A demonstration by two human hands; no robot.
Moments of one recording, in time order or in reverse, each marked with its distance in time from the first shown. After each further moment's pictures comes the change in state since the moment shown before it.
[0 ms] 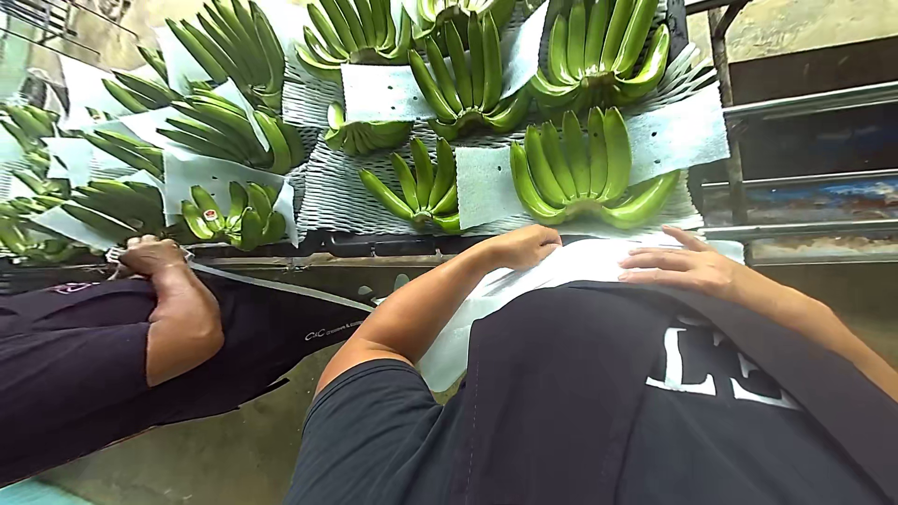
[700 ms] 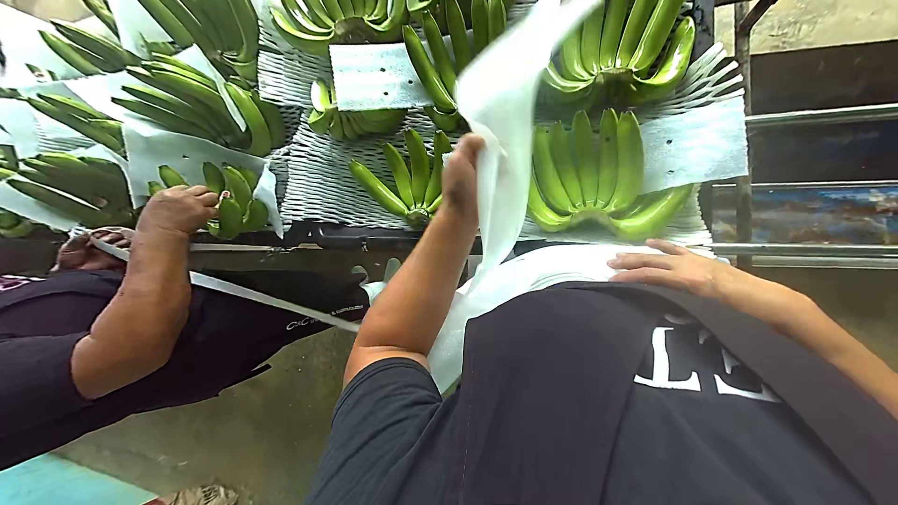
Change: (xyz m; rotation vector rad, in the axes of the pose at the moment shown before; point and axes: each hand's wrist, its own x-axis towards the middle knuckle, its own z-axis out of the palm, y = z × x) left_hand -0.004 -0.008 -0.070 -1.136 1.179 -0.055; right_hand 0.028 0.026 -0.007 0.165 -0.226 0.114
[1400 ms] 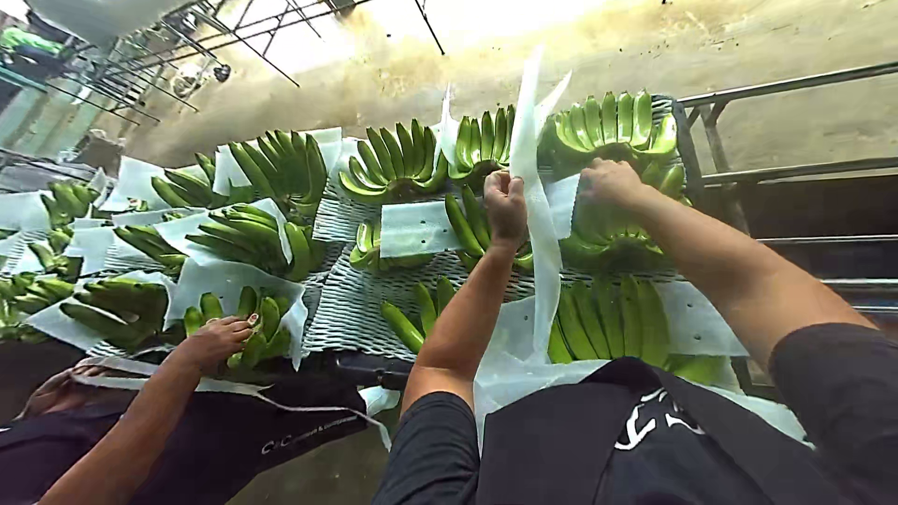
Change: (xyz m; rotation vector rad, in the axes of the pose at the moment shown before) left_hand 0.201 0.064 0.067 0.425 0.142 0.488; right_hand 0.307 0.225 -0.180 -0.489 0.055 0.721
